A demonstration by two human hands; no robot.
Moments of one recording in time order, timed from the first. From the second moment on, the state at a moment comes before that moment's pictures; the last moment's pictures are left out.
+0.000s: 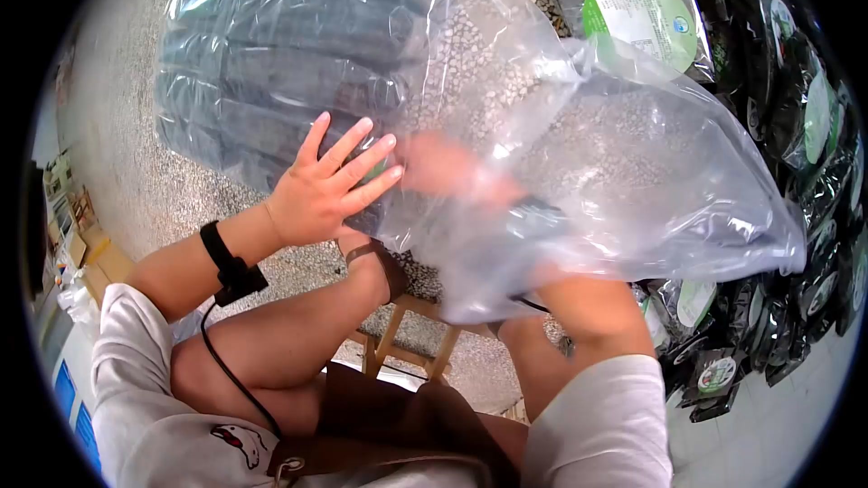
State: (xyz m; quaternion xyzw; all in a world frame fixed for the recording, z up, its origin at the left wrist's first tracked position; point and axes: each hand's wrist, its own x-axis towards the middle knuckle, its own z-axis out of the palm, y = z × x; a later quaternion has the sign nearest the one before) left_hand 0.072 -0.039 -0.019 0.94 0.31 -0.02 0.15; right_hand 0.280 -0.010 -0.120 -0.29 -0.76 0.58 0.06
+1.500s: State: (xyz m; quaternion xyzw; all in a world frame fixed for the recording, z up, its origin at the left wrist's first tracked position) left_hand 0.231 -0.251 0.436 0.90 -0.01 0.15 0.41; right_hand 0.302 -0.333 0.392 0.01 -0.98 0.06 0.16
